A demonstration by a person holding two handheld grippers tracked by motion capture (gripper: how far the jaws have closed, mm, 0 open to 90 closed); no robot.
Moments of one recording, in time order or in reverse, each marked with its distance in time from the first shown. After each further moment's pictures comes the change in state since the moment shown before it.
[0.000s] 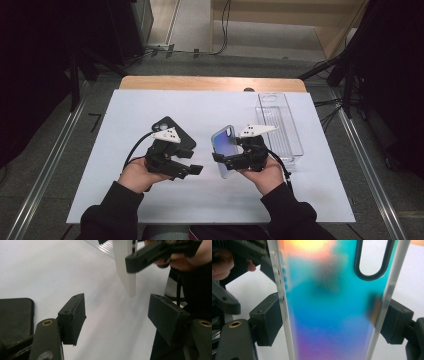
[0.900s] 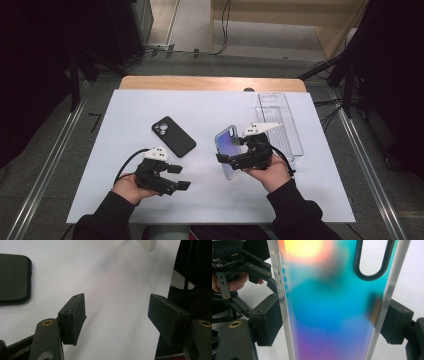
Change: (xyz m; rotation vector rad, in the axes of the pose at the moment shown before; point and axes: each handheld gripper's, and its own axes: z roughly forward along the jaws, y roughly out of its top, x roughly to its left) left arm 0.010 -0.058 0.001 0.031 0.005 -0.021; right arm -0.008 0.003 -0.010 0.039 0.052 -0.005
